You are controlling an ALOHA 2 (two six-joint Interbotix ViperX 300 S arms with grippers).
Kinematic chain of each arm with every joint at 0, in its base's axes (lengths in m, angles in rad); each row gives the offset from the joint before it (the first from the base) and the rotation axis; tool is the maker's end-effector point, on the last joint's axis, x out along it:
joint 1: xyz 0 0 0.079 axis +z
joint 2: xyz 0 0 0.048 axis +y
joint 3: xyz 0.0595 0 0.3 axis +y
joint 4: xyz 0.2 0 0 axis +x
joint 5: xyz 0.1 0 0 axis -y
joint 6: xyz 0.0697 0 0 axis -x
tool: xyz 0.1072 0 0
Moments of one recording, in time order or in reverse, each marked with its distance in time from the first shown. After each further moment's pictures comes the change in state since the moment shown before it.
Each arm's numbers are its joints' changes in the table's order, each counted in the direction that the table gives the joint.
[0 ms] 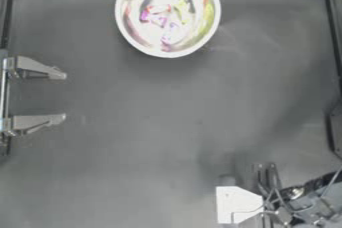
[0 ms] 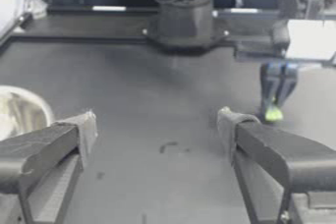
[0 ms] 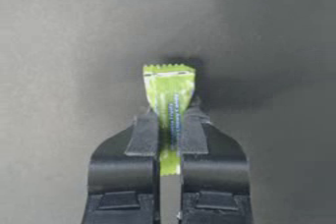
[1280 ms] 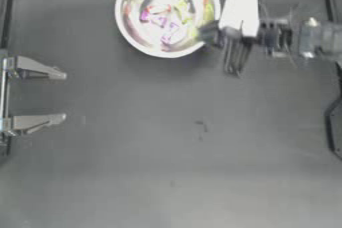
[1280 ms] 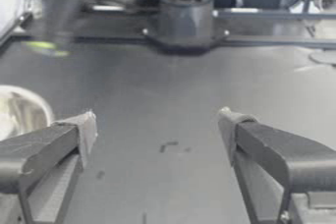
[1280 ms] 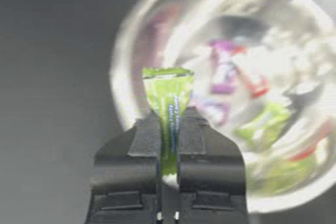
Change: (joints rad) left arm 0.002 0.000 0.002 0.000 0.000 0.000; right arm -0.870 -0.201 -0.031 -0.388 0.494 0.259
